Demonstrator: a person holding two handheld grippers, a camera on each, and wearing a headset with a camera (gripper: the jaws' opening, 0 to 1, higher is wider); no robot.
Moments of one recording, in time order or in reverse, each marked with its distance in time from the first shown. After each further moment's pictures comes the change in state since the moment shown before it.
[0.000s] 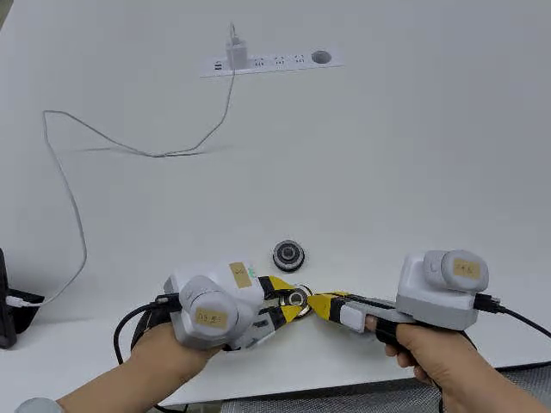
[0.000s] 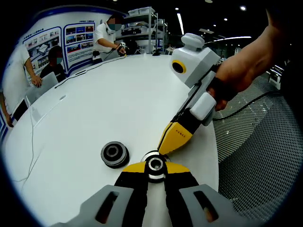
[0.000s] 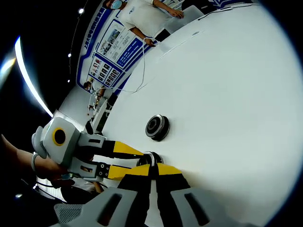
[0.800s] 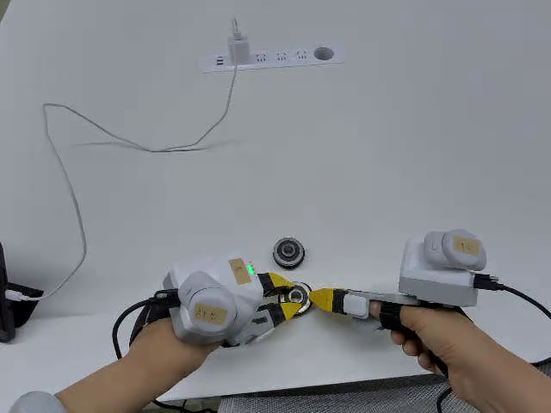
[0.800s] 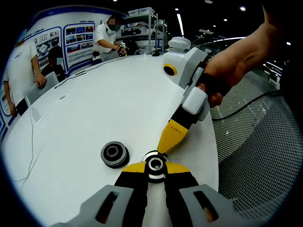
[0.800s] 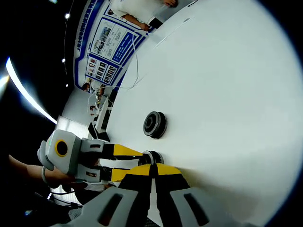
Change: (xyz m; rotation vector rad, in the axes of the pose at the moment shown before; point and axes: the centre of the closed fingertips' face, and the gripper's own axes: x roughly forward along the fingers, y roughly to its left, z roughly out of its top) left arm -0.001 -0.002 0.003 -0.001 -0.005 -0.003; right arm 0.001 -0.002 -0.001 0.132 0.097 0.050
